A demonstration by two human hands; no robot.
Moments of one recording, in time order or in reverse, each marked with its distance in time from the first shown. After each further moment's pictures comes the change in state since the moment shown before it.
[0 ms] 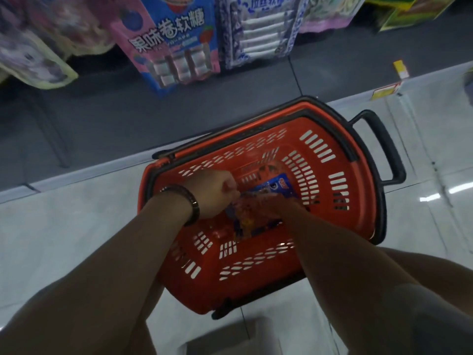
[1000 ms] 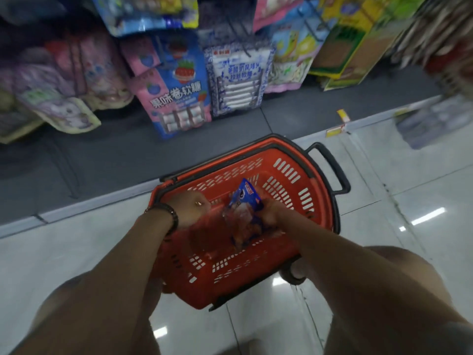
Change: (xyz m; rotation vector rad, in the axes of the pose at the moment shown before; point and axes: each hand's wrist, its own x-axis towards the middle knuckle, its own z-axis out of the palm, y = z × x) left_hand -0.051 -0.019 -0.011 -0.071 0.070 -0.040; right_hand -0.125 -0.001 -0.058 0.585 0.249 -0.037
